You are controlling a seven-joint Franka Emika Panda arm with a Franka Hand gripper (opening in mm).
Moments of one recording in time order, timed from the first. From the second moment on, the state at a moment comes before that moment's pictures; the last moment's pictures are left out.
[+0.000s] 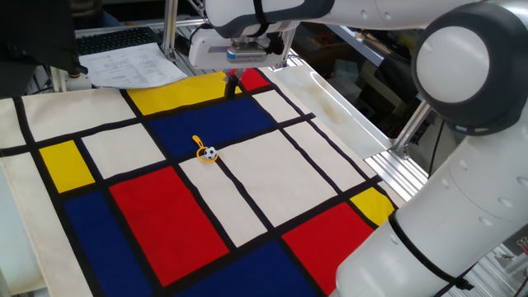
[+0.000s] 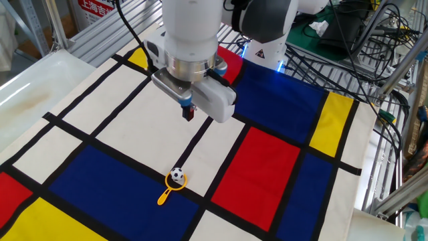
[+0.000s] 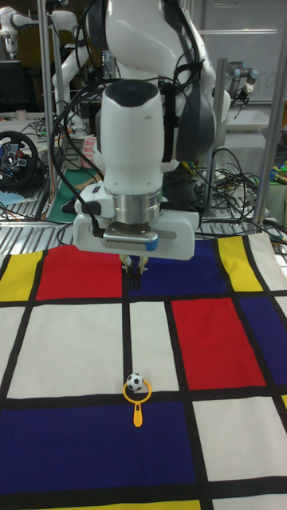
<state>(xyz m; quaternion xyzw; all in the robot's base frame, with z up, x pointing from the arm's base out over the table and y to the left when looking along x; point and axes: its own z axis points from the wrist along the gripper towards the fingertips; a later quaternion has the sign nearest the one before) 0.530 -0.001 0.301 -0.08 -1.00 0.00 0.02</state>
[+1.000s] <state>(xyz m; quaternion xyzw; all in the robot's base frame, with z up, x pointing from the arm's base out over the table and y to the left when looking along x) 0.530 -0.001 0.296 -0.14 -0.99 0.00 0.02</state>
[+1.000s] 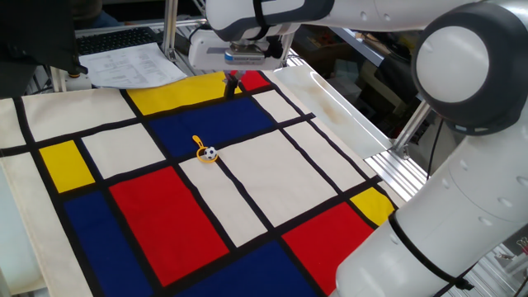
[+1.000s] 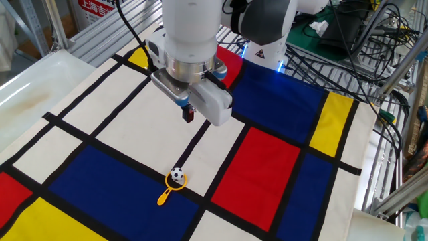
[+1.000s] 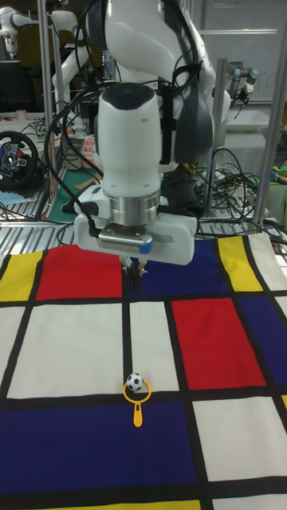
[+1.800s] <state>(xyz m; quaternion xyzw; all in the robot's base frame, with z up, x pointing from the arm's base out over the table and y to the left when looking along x) 0.531 -0.002 0.296 -0.11 -0.99 -0.01 0.03</state>
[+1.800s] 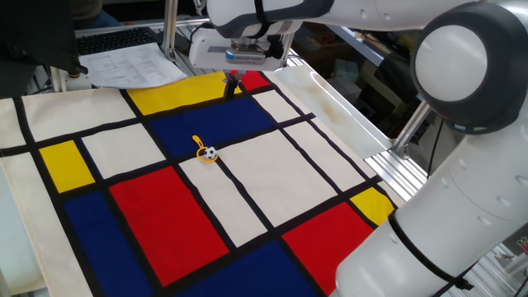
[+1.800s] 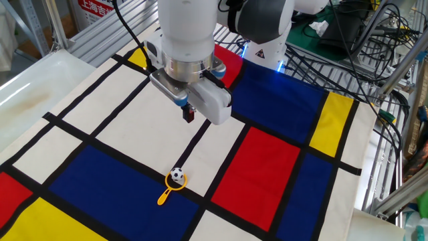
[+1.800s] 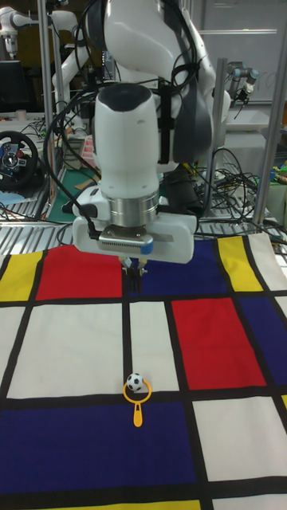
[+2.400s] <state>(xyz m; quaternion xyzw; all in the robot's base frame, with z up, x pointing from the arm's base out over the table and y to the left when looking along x) 0.550 -0.010 0.282 -0.10 -0.99 0.00 0.03</state>
